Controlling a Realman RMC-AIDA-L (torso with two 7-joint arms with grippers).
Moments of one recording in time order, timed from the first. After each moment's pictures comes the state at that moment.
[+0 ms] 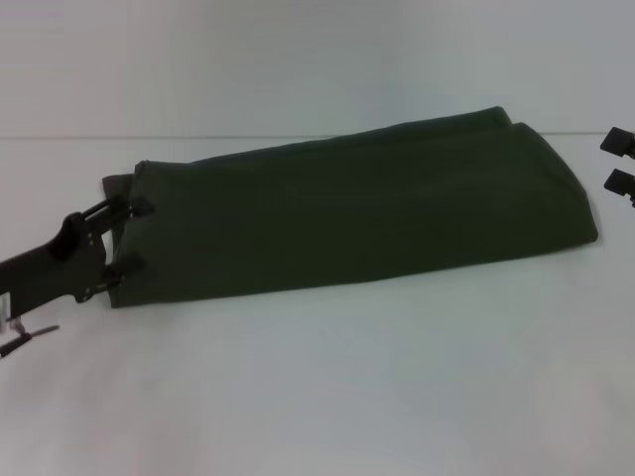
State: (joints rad) left arm -0.43 -2.02 0.62 0.49 1.76 1.25 -2.45; right arm 0.45 1.94 -0.59 -0.57 -1.70 -1.43 2.22
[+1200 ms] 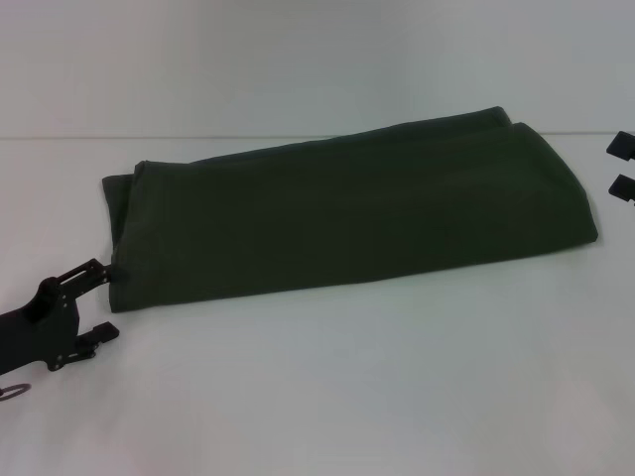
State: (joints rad) left arm -0.38 -2.01 0.55 0.48 1.94 1.24 -2.60; right arm 0.44 1.94 -0.56 -0.55 -1.70 -1.43 2.21
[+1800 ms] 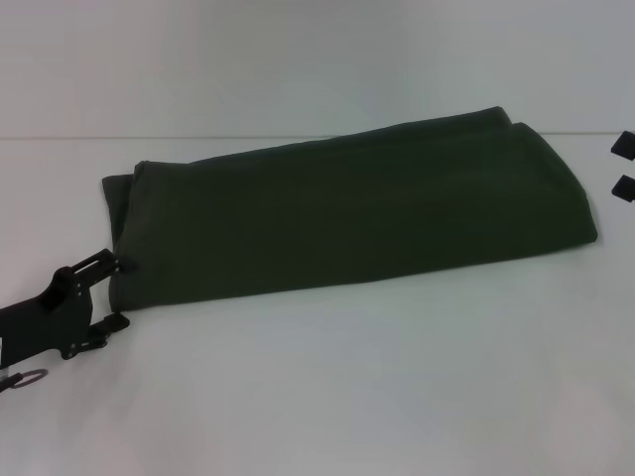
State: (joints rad) left arm -0.41 -2.03 0.55 0.46 1.94 1.17 -2.61; right arm 0.44 1.94 -0.55 -0.53 -1.69 -1.43 2.21
